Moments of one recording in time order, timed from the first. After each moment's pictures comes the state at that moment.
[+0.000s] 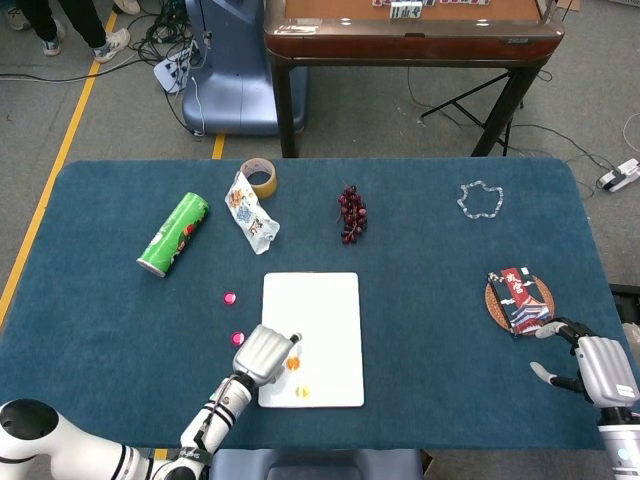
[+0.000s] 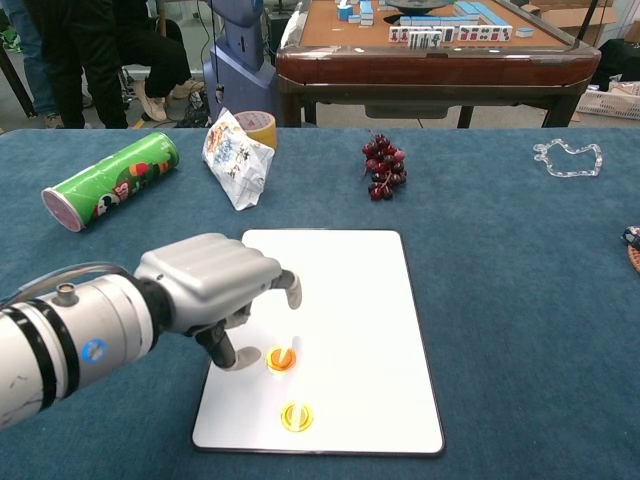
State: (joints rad) left arm -0.87 -1.72 -0.01 -1.82 0.78 1.23 0.99; right arm 0.04 -1.17 0.02 -1.48 -1.51 1.44 0.28
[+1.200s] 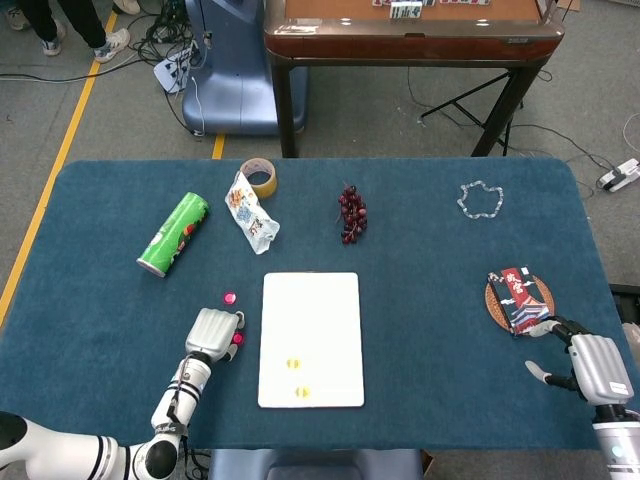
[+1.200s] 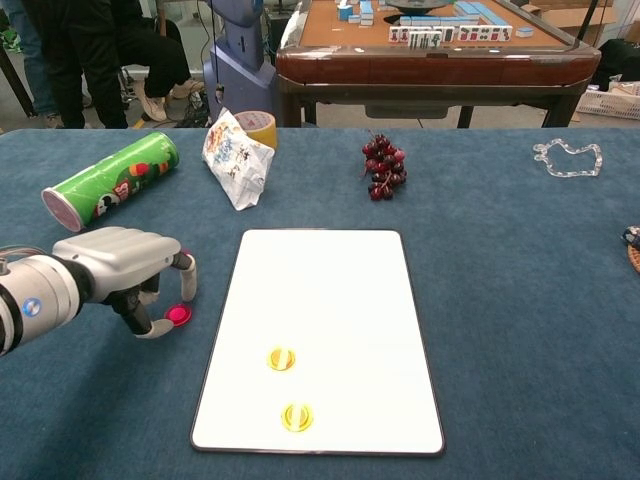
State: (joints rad) left arm -0.79 -1.64 -0.04 -1.69 0.64 1.20 0.88; right arm 0.05 -1.16 0.02 -1.52 -1.51 1.42 0.24
